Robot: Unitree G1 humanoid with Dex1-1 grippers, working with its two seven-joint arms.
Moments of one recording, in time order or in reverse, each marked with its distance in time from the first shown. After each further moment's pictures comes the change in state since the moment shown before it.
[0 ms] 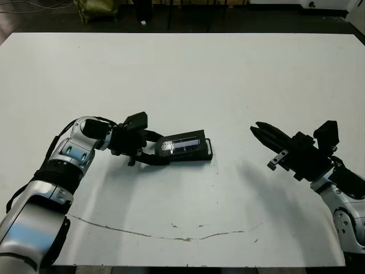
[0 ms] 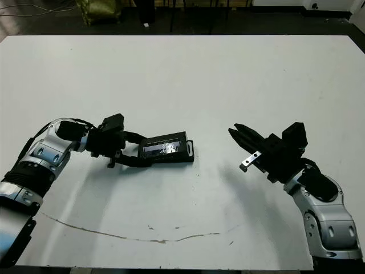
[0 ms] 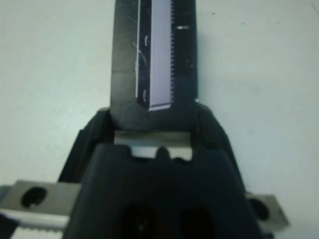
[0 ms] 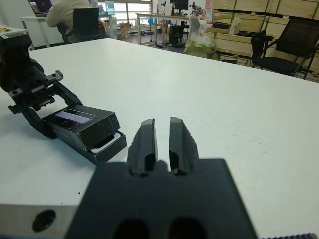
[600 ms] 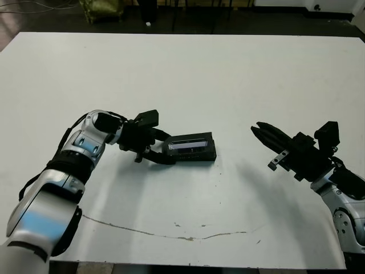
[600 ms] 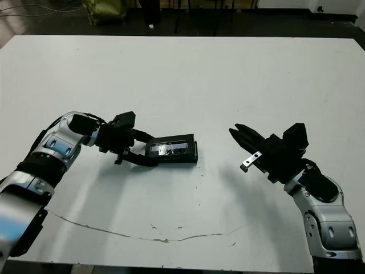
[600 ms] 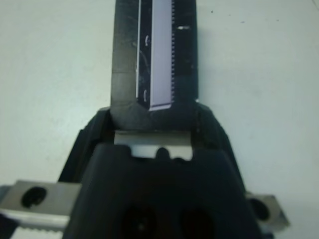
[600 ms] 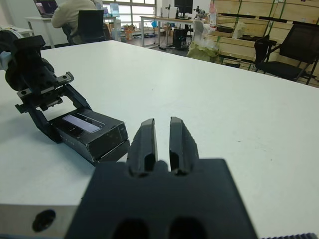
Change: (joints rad) left arm -0.109 -0.083 -0.030 0.147 0.066 -0.020 -0.028; right arm 0.001 -0.003 0.000 0.012 -0.008 -0.020 0.001
